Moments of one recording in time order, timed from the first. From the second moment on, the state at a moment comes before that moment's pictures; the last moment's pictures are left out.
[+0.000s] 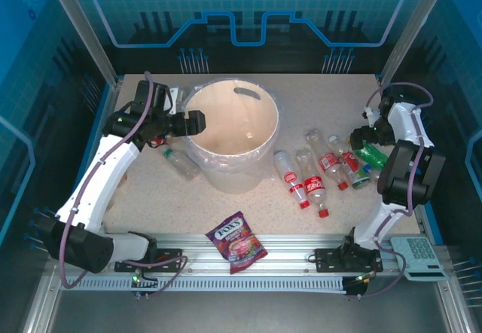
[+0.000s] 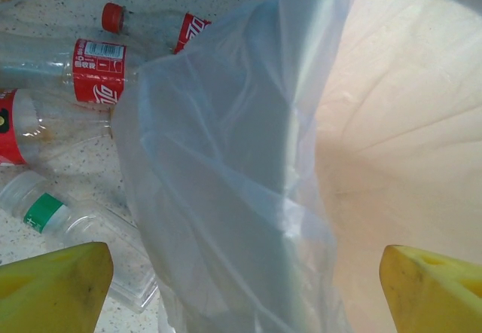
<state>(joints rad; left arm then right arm) -0.23 1.30 1.38 -0.91 0.16 -0.36 -0.32 1.84 1.50 -1.10 0.05 -0.36</state>
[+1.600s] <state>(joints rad) -0.24 1.44 1.42 -0.69 0.28 -0.40 -0.35 1.97 1.65 -1.08 0.04 -0.26</state>
